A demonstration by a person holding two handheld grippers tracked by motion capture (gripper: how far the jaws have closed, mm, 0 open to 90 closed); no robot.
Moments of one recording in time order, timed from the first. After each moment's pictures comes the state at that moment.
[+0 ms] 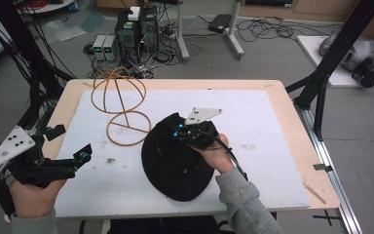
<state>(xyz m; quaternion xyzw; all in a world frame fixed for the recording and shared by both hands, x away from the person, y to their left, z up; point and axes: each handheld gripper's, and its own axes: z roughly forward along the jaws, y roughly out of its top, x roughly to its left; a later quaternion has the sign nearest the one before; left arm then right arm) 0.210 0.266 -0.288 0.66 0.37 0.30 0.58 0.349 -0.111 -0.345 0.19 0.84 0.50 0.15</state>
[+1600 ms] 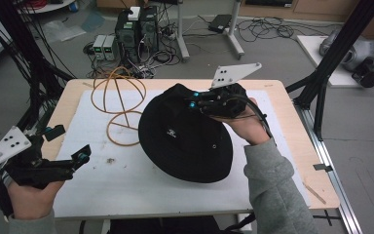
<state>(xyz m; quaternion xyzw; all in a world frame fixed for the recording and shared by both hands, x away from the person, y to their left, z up) 0.207 0.267 -0.285 0.66 0.37 0.29 0.59 0.349 -0.154 -0.215 0.10 0.84 0.52 0.14</state>
